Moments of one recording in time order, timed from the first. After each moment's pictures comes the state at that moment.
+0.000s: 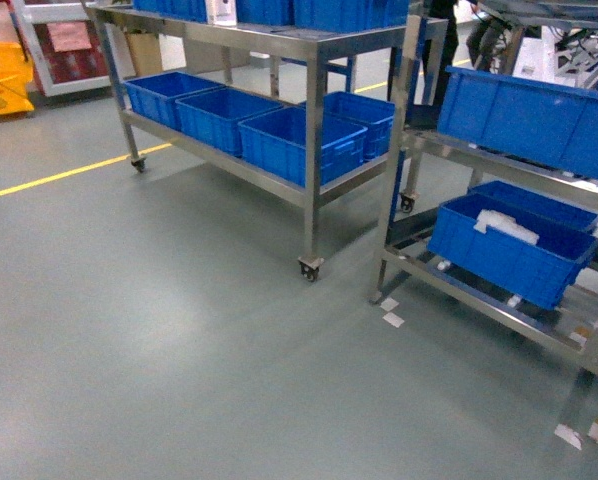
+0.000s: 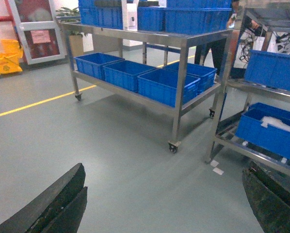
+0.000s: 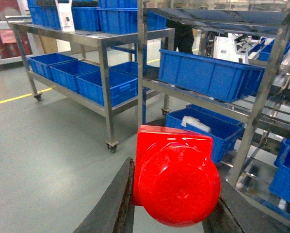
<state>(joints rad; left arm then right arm) 0.00 0.01 0.02 0.00 0.00 0.00 0.00 0.00 0.01 0.00 0.00 0.01</state>
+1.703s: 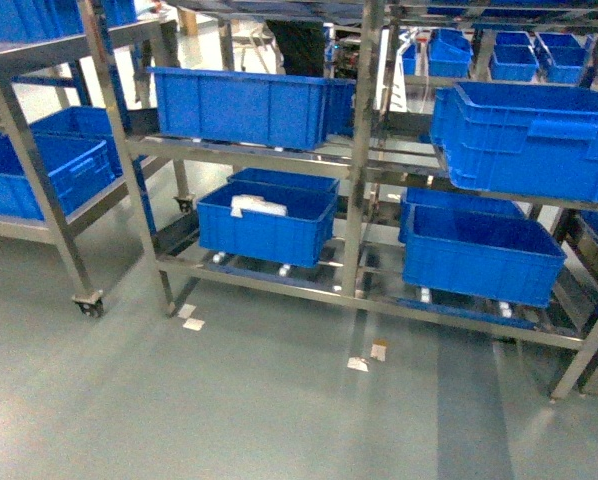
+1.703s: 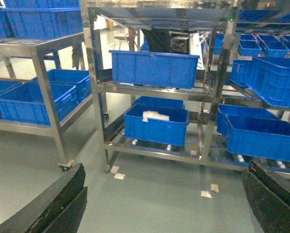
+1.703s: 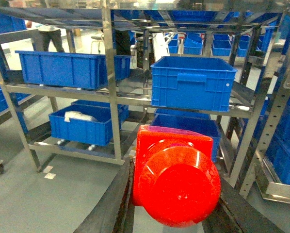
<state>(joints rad) 0.00 0.01 0.02 0.00 0.00 0.00 0.00 0.00 0.01 -0.01 0.00 0.01</state>
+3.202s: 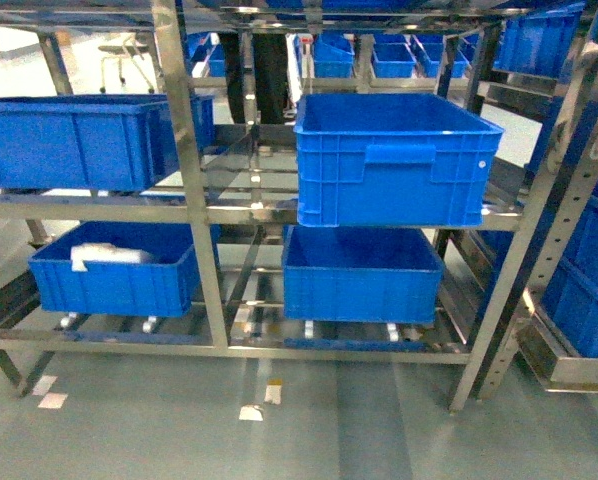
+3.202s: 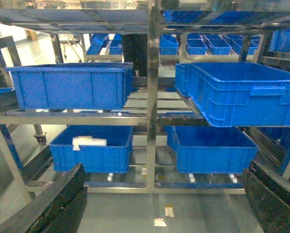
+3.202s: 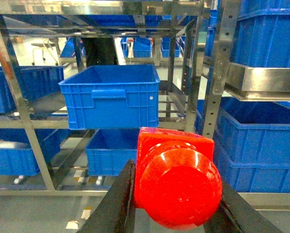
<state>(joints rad) 0.00 0.01 0.02 0.00 0.00 0.00 0.00 0.00 0.01 0.00 0.00 0.01</state>
